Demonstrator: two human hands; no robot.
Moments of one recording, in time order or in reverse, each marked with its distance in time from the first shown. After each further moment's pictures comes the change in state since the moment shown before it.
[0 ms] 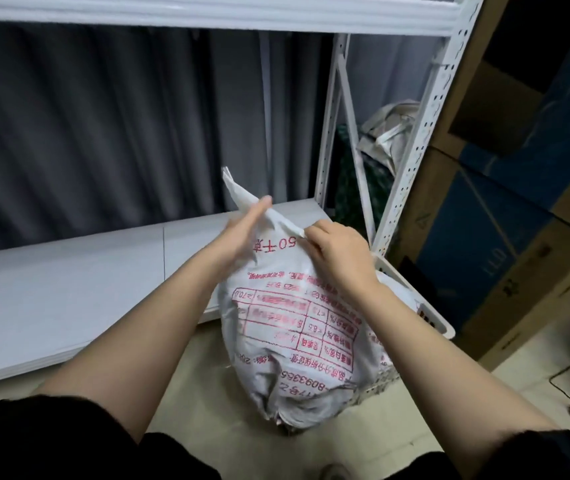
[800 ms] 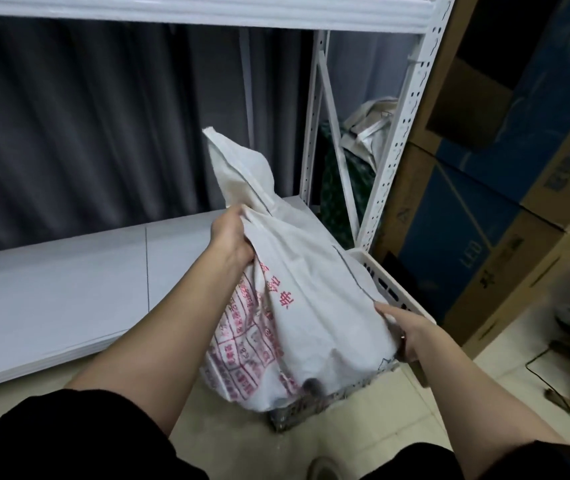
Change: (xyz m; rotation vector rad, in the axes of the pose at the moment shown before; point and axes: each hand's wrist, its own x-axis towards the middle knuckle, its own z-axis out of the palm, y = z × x) left_hand 0.005 0.015 0.040 -0.734 0.187 -0.111; right_hand -0.135 0.094 -0.011 1.038 -0.407 1.966
